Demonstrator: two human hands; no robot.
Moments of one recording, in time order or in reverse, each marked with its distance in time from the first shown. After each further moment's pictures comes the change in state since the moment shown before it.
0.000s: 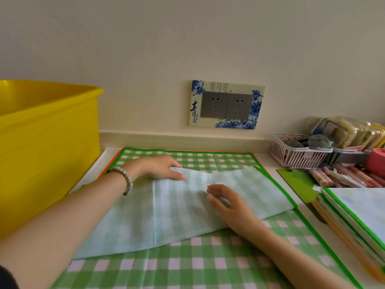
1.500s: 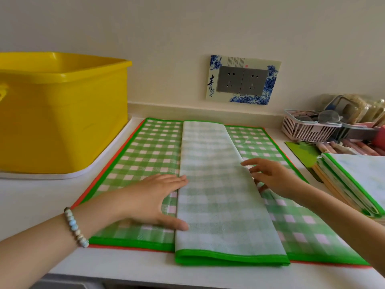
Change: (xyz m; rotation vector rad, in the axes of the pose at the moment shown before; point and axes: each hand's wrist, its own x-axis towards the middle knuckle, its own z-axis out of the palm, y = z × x) left_hand -0.187 0.014 0.103 0.377 -0.045 0.050; right_hand -0.057 0.001 -0.060 -0.017 -0.173 0.071
